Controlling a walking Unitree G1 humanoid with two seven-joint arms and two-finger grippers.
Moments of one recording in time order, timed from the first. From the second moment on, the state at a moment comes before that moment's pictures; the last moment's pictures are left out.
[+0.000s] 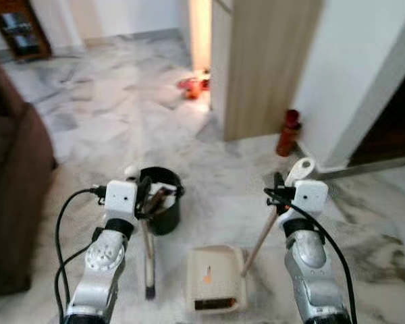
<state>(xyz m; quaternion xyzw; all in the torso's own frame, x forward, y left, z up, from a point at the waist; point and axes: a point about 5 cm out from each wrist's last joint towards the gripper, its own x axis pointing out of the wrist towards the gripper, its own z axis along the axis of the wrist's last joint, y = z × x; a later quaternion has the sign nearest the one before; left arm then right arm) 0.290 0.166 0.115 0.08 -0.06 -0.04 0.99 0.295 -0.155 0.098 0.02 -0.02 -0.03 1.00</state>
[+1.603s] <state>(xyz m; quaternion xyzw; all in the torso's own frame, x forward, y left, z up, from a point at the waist) 0.289 0.161 0.115 0.07 -0.05 -0.05 0.99 0.295 -0.152 0.094 0.02 -0.01 -0.01 1.00</state>
